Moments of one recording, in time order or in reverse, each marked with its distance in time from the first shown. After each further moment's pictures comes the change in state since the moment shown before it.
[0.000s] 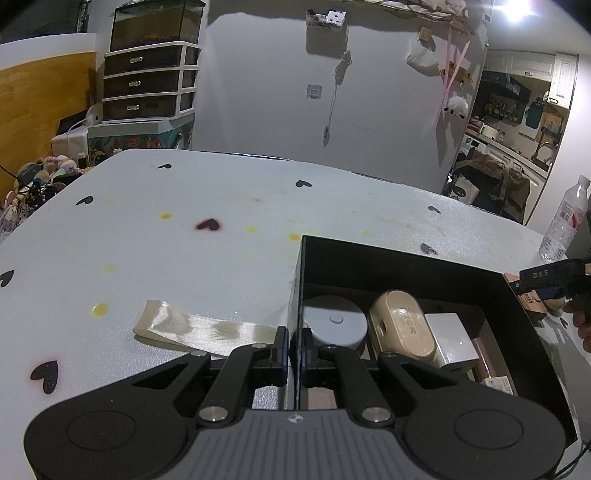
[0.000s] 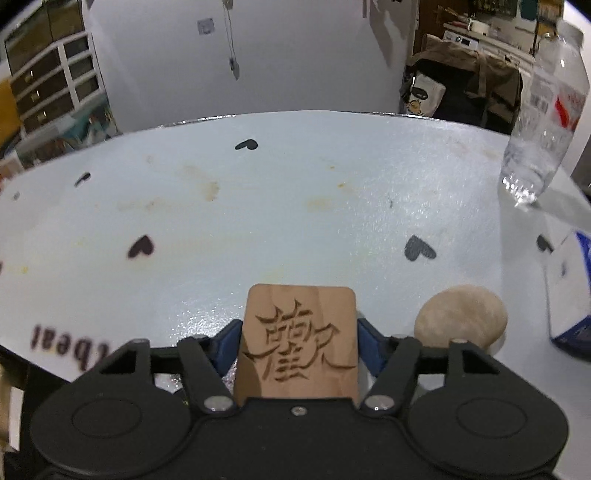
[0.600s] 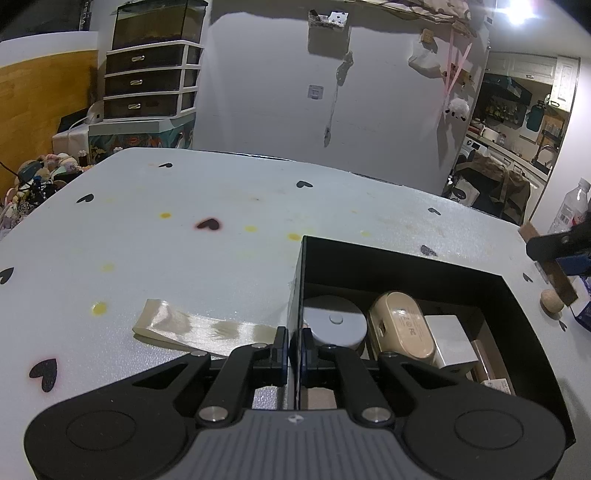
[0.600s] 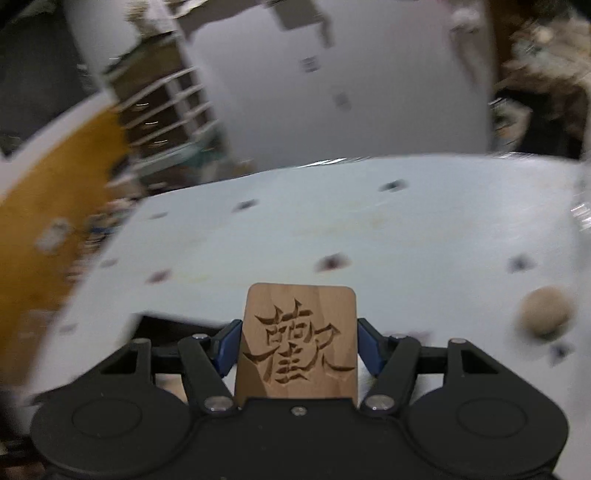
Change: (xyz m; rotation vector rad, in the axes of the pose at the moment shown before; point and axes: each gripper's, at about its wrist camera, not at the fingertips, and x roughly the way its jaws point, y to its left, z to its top) left arm 0.000 0.000 -0.001 -0.009 -0.003 -0.002; right arm -0.119 0.065 -0.012 0.012 -0.033 0.447
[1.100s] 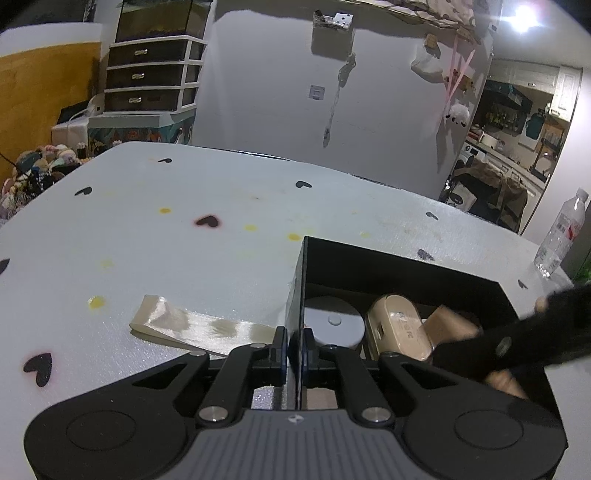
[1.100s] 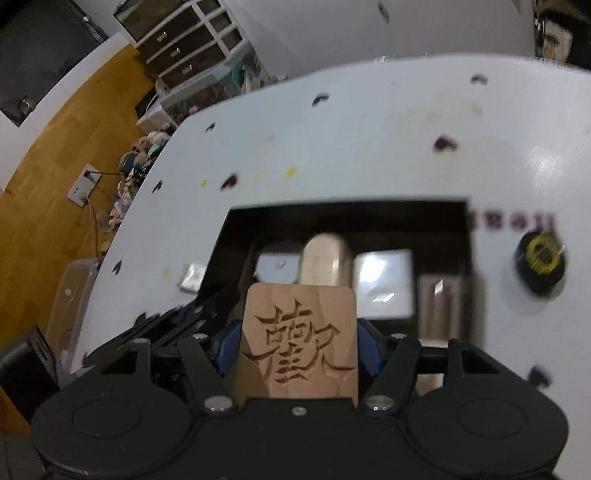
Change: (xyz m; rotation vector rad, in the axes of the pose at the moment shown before) left arm 0.001 0.006 0.000 -0.040 0.001 -0.028; right arm 0.054 0.076 -0.049 0.092 0.255 0.056
